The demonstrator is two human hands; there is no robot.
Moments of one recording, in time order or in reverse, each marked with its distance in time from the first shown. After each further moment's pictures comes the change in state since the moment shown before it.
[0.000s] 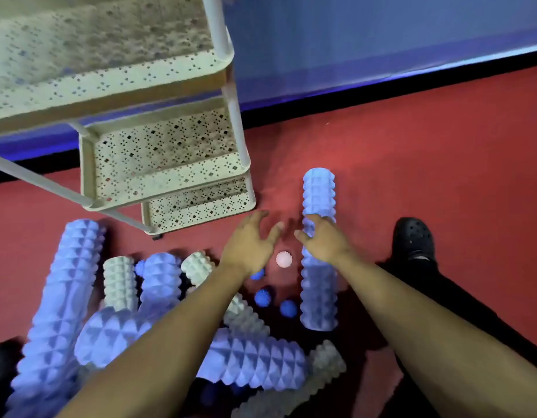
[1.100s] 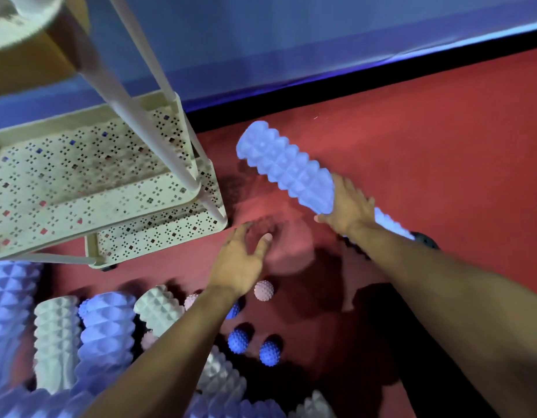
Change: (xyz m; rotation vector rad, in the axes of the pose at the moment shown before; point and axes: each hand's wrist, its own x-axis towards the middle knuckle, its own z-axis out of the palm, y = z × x) left_hand 0.100 -0.023 0.075 -0.090 0.014 -0.106; right_hand 0.147 0.080 -0.063 -0.215 0.202 -0.016
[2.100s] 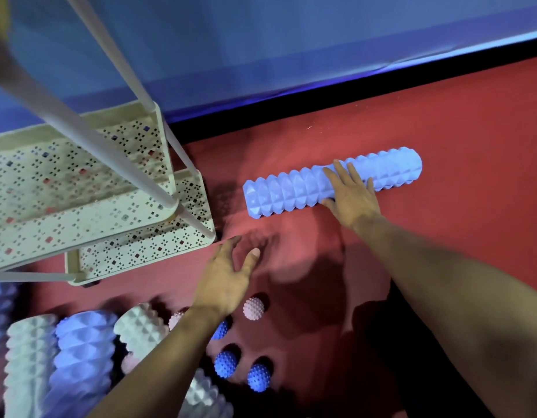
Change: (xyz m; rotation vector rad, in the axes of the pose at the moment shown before) left_hand 0.012 -0.004 0.009 0.025 0.027 -0.019; right_hand 0.062 0.036 -0.008 -0.253 0.022 -0.145
